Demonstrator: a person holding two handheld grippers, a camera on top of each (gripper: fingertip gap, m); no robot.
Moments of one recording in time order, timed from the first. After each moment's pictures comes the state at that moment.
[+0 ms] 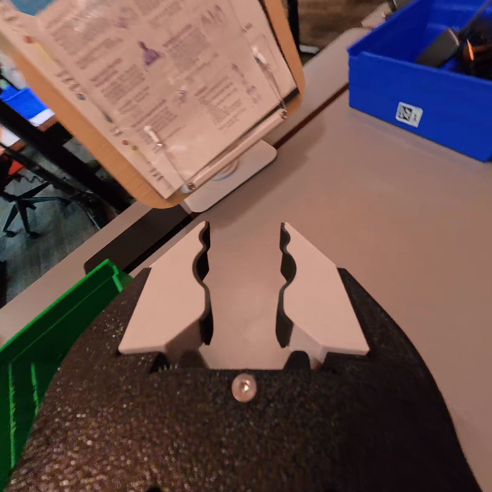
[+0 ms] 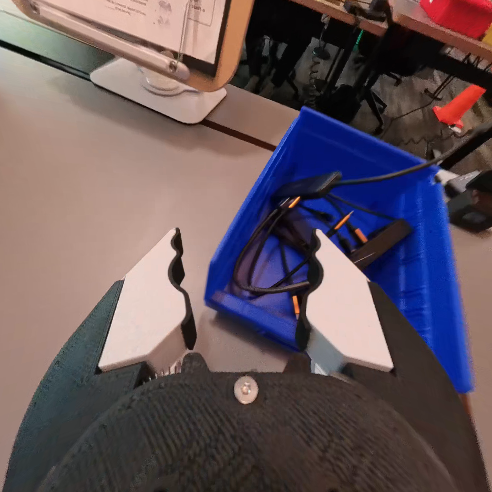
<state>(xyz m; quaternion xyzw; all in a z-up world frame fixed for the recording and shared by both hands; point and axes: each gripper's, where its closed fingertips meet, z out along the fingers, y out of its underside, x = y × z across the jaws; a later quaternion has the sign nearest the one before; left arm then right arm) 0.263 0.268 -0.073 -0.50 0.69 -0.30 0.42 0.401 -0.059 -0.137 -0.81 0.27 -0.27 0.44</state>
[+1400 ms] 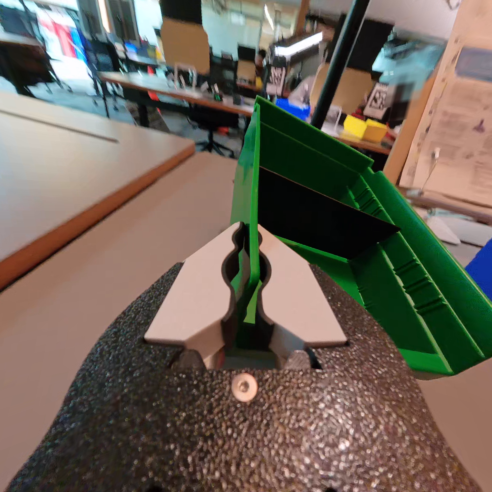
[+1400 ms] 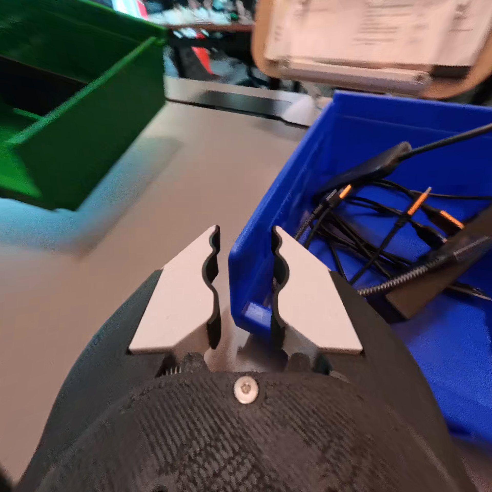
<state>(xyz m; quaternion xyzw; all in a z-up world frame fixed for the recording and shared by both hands) -0.028 0.467 -0.112 -0.70 0.26 -0.34 0.57 0.179 0.123 -0.175 -0.78 0.25 -0.15 0.56</state>
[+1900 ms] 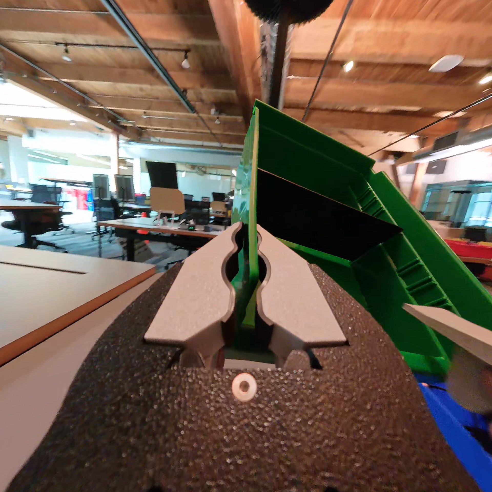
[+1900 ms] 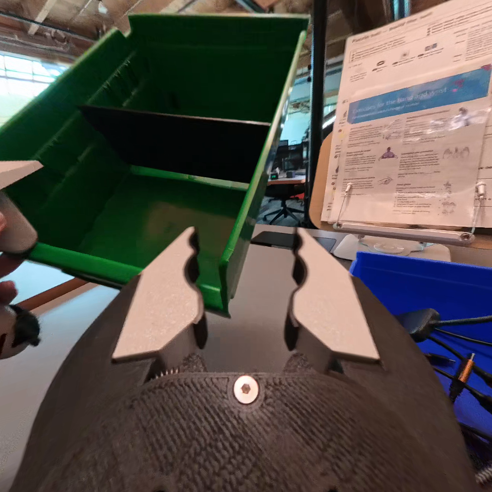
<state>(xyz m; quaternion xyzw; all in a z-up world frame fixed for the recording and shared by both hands) 0.004 0.323 0.024 -0.51 0.22 -0.41 0.72 0.135 0.201 -0.038 -0.62 0.20 -0.14 0.75</state>
